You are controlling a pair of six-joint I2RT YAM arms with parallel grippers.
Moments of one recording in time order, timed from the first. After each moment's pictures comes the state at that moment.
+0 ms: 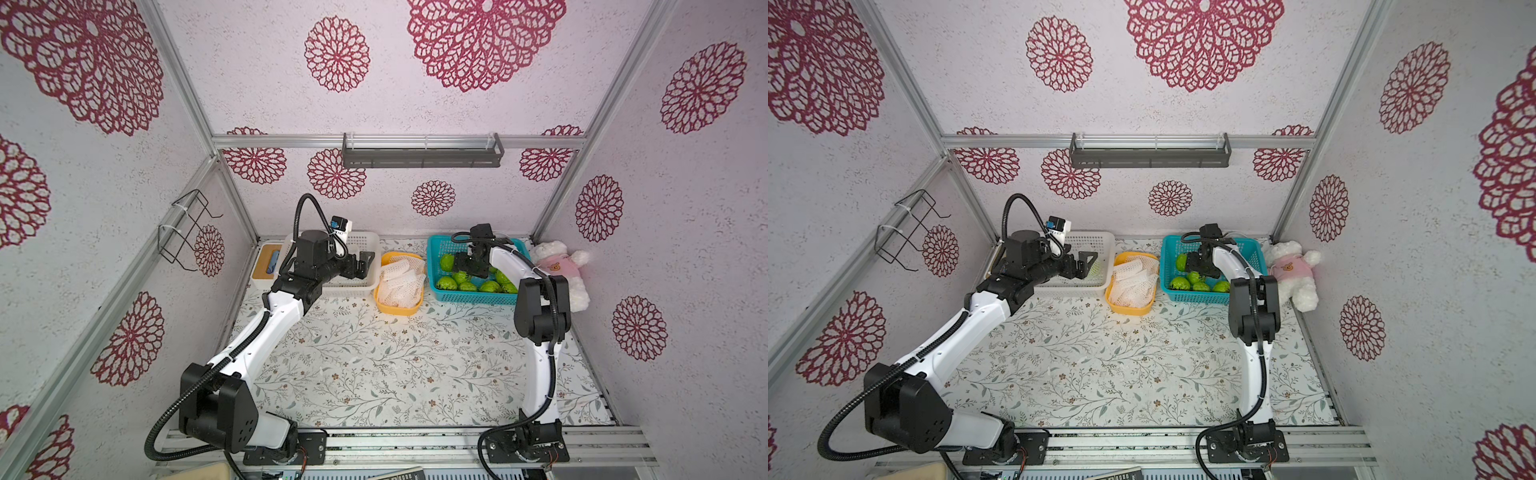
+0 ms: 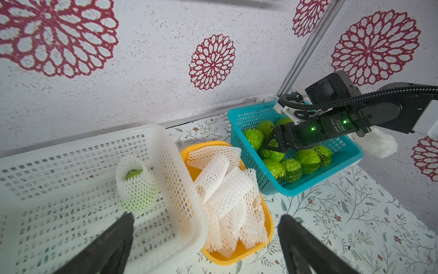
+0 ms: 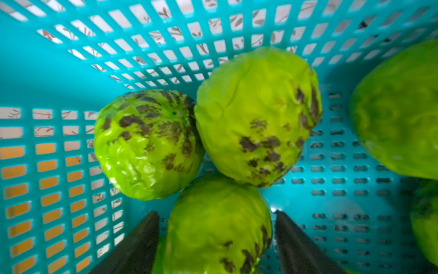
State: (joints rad) left arm -0.32 1.44 1.23 -0.18 0.23 -0.08; right arm 0.15 2.24 1.88 -0.73 -0.06 0.32
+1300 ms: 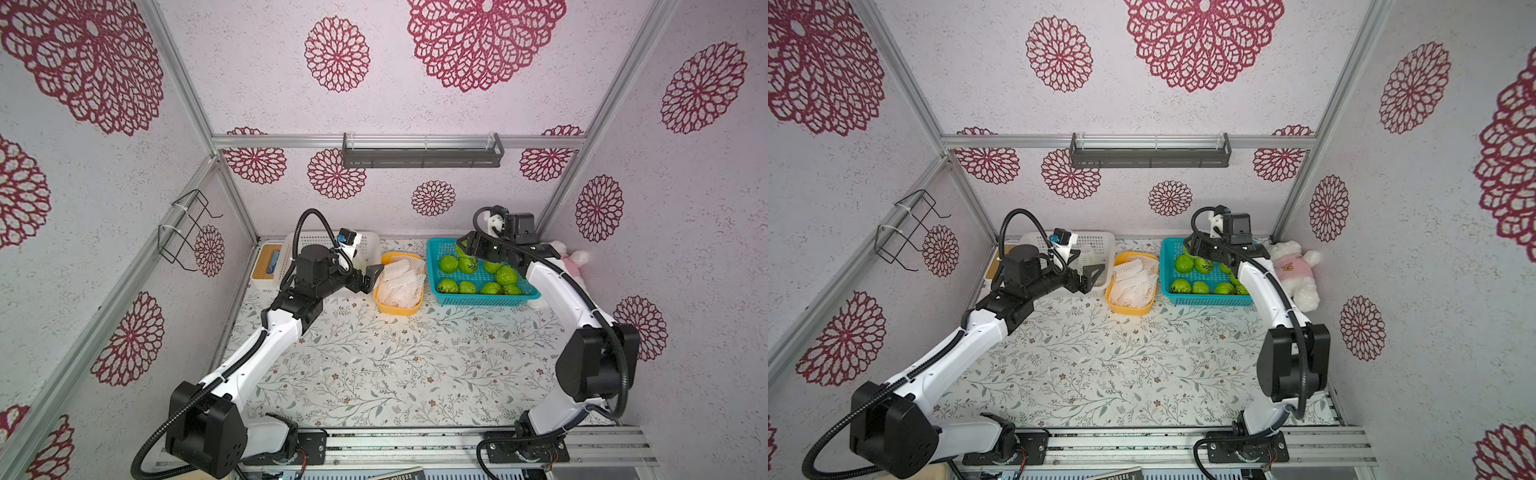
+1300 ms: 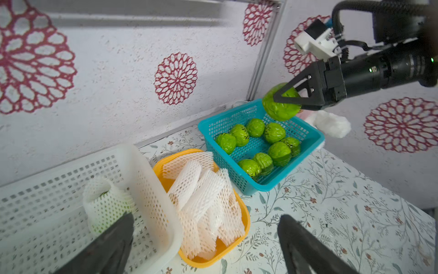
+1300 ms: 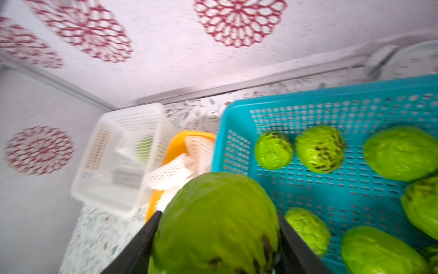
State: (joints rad) left arm -0.38 1.31 1.05 0.00 0.36 0.01; right arm 0.14 1.61 1.50 -0.46 -0.45 0.36
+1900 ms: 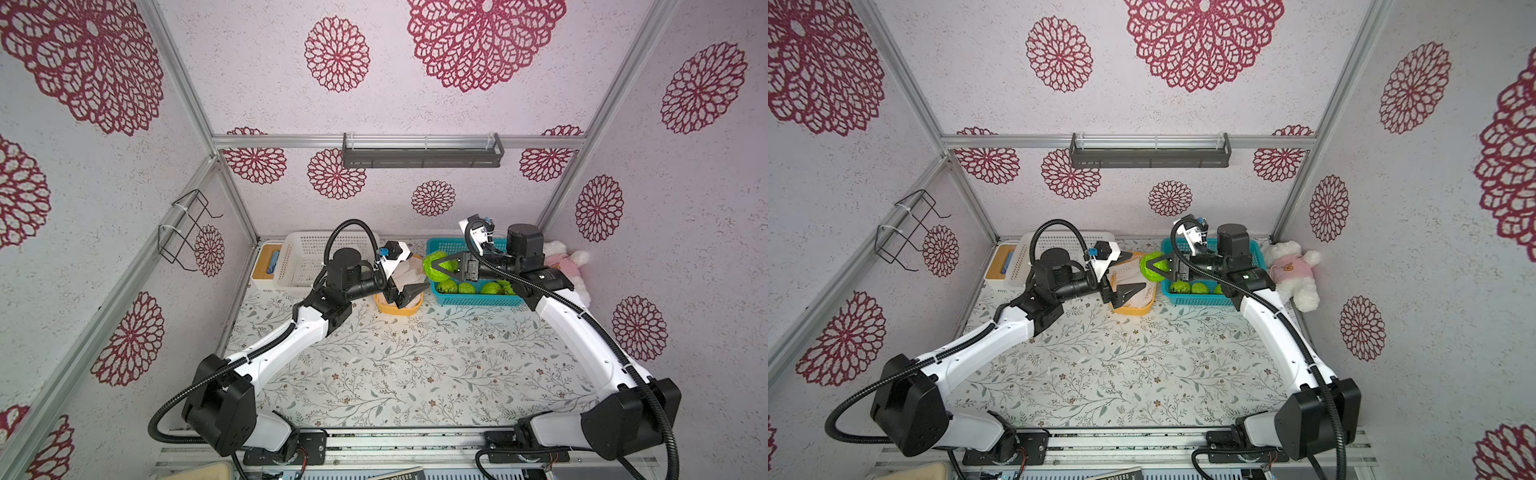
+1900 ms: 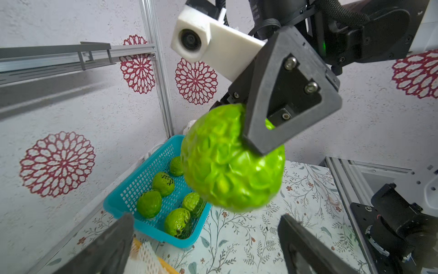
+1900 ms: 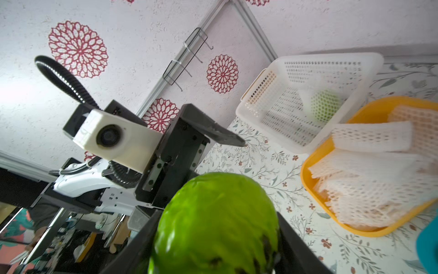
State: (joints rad) left arm -0.58 1.47 1.12 0.29 0.60 0.12; right arm 0.29 1.35 1.30 -0.31 -1.03 0.46
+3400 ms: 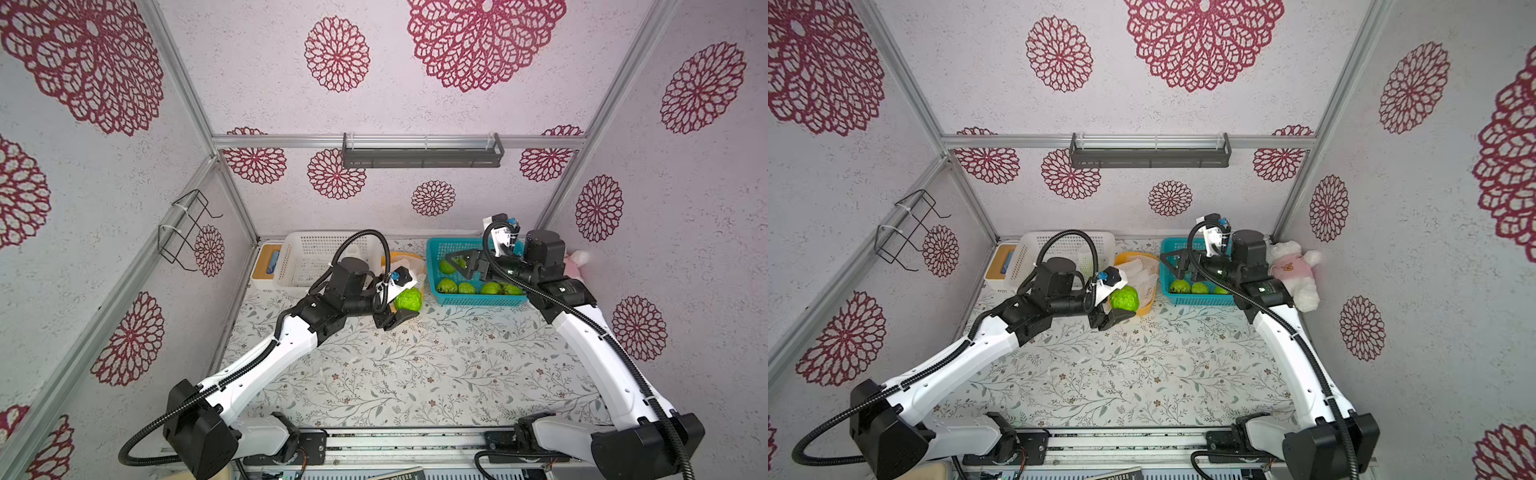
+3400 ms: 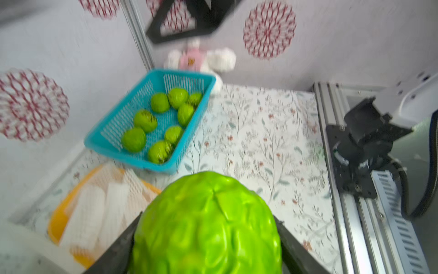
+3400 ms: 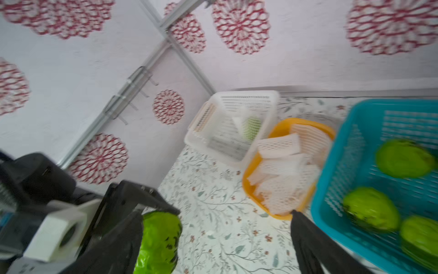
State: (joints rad) left arm -0.67 1.33 1.12 -0.38 0.45 0.37; right arm 0.24 1.22 1.27 -0.42 -0.57 0.41
